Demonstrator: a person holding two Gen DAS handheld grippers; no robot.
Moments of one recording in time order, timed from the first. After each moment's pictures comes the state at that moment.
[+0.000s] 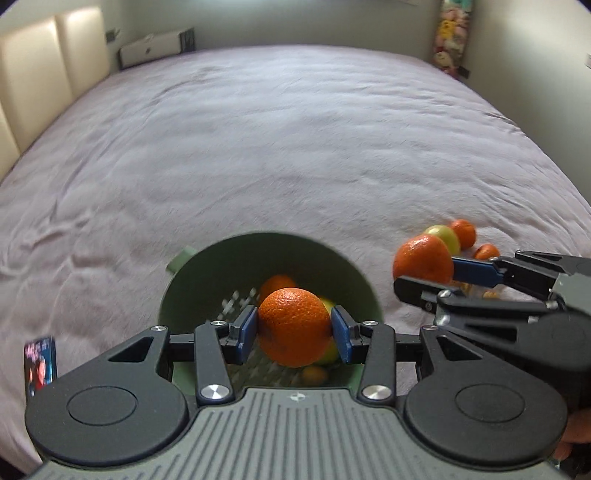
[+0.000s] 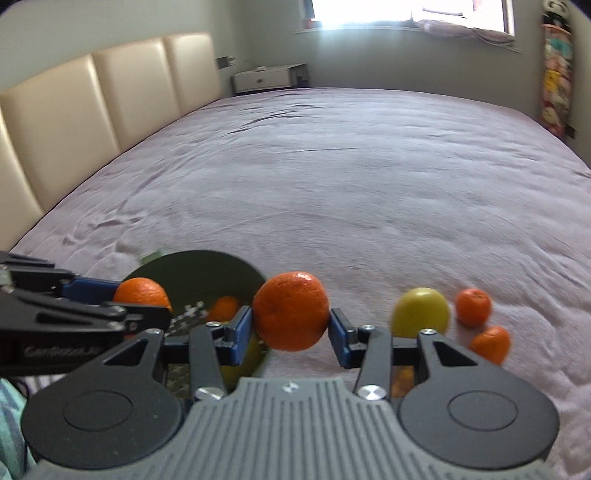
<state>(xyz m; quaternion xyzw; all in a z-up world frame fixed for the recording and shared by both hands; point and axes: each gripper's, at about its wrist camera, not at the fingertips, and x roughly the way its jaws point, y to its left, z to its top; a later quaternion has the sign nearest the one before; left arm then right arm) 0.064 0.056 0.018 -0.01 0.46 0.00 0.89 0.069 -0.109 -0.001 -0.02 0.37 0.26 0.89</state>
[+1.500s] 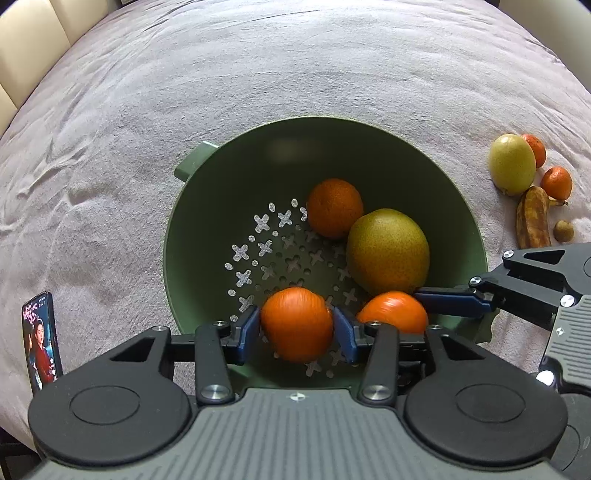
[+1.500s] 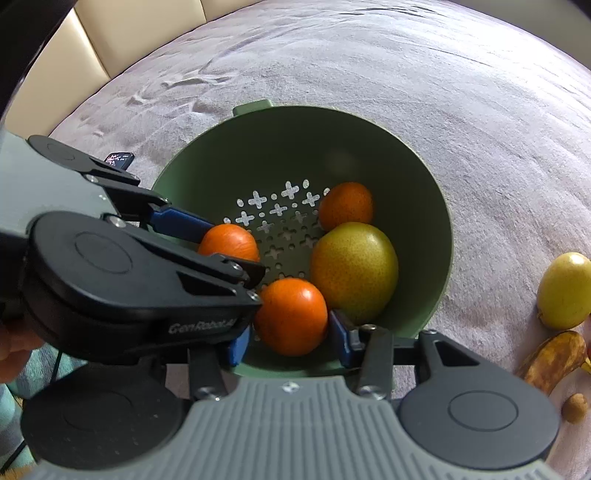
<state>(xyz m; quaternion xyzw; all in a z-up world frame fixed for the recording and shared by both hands) 0.082 0.080 -0.049 0.03 0.57 0.03 0.82 0.076 -0.027 -0.071 -0.11 0.50 0.37 0.78</state>
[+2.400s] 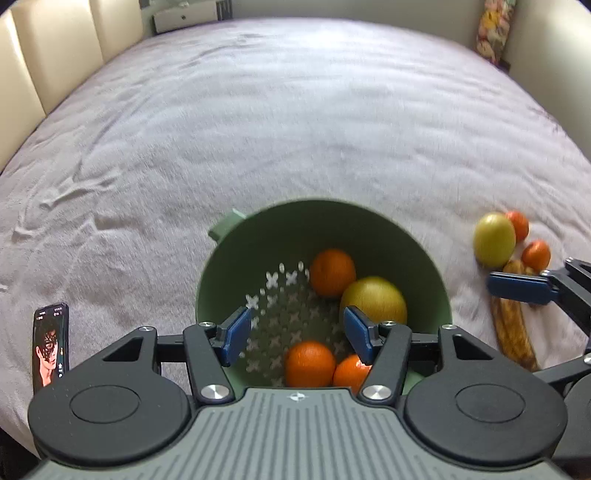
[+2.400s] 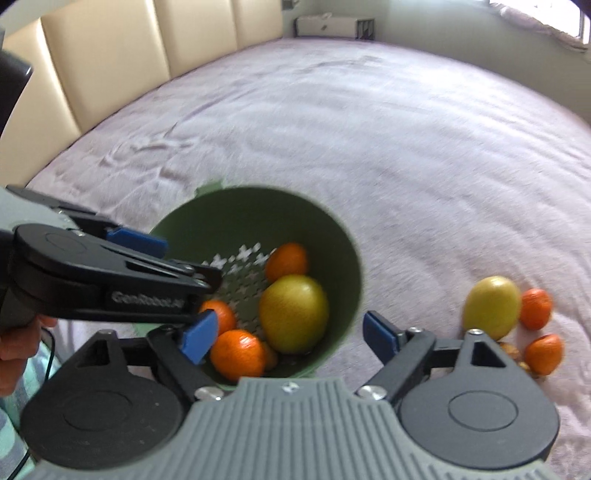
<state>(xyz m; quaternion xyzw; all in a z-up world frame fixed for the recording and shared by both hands) 0.071 0.085 -0.005 -0.02 0.48 0.06 0.88 0.069 -0.073 -0.019 -0.08 0.42 0.30 0.85</state>
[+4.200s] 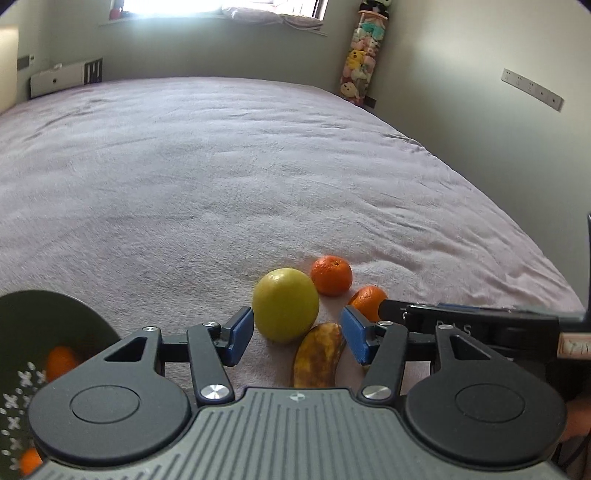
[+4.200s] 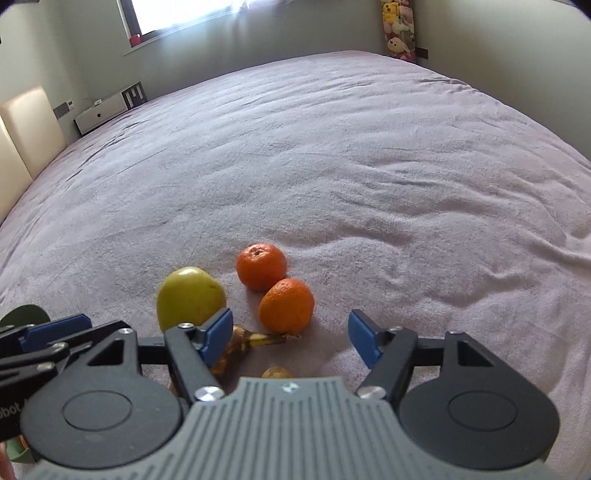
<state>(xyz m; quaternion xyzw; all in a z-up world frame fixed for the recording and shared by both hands) 0.122 -0.073 -0.043 -0.04 0.38 -0.15 0.91 0.117 -0.269 -0.064 0.11 0.41 0.01 0.91</state>
